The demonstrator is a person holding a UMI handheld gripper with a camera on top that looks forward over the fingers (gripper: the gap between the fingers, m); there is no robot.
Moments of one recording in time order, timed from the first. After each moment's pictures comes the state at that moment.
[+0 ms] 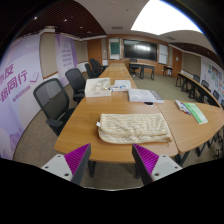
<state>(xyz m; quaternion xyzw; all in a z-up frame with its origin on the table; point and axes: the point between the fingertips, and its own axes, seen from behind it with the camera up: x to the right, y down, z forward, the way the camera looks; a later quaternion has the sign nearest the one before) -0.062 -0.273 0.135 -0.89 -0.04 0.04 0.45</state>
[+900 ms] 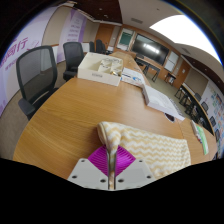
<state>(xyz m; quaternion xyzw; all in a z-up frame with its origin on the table) -0.107 -0.044 -0.005 -0.90 -0.13 -0.09 0.39</state>
